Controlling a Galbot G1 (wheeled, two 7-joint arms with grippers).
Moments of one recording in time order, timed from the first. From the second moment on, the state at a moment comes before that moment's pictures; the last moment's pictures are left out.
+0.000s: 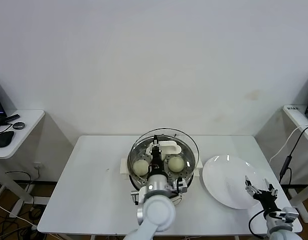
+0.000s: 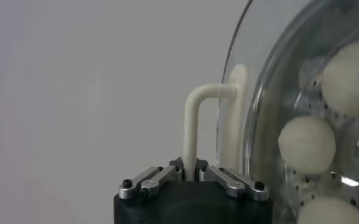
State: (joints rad) left arm 1.01 -1.58 0.13 -1.86 1.68 0.69 0.34; right arm -1.40 1.36 0.96 1.68 0.38 -0.09 -0.27
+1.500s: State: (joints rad) left arm 1.04 -1.59 0.12 -1.80 1.72 0.69 0.33; right arm -1.38 1.38 0.94 1.64 0.36 -0.08 -0.26
